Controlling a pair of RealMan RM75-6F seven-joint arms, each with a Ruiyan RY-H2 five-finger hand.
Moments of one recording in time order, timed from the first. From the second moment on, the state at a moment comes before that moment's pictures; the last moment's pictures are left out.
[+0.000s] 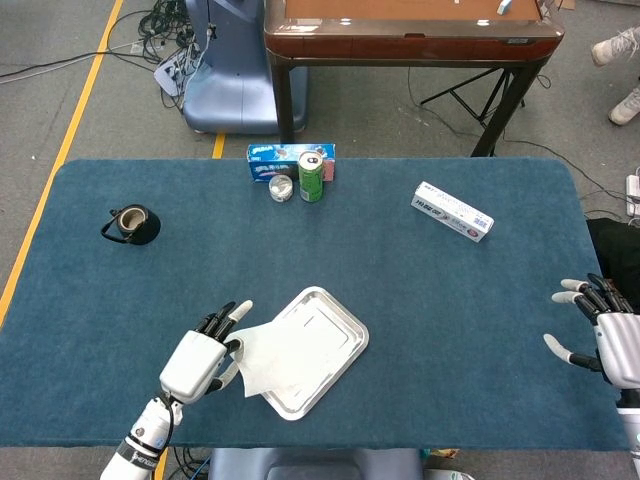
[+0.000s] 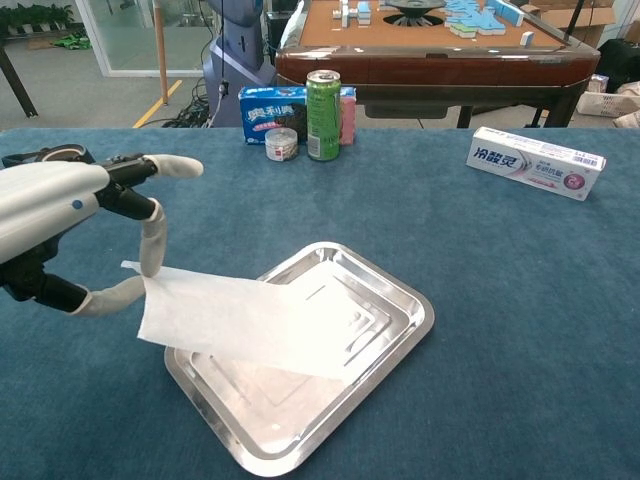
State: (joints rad) left arm -0.41 -1.49 0.03 -1.86 1.53 1.32 0.52; right arm 0.08 -1.03 0.08 -1.61 -1.50 1.48 0.18
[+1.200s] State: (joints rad) left arm -0.42 -1.61 0.03 -1.85 1.43 1.20 0.70; right arm 0.07 -1.02 0.09 -1.62 -1.49 1.50 0.21
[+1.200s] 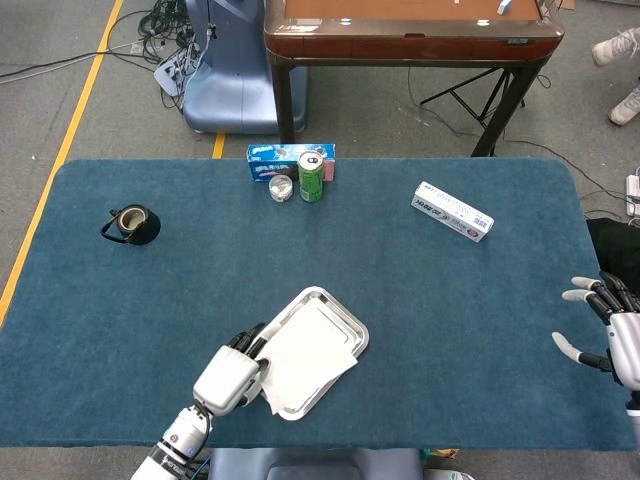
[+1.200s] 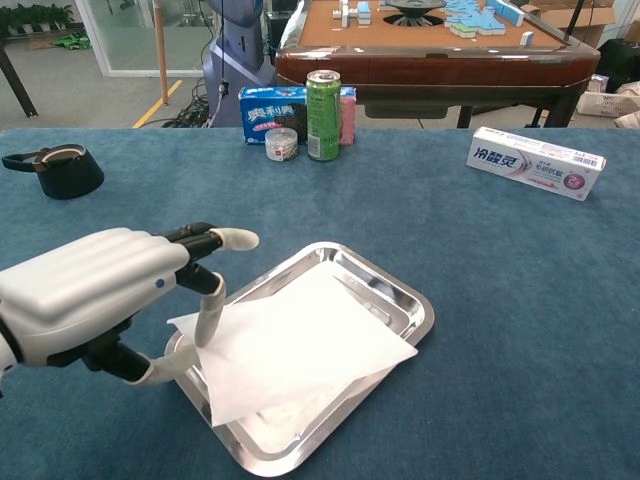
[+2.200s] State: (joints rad) left arm -0.39 -1.70 0.04 -1.85 1.35 1.27 0.90; right arm 0.06 -1.01 0.09 -1.62 -1.49 1.50 0.22
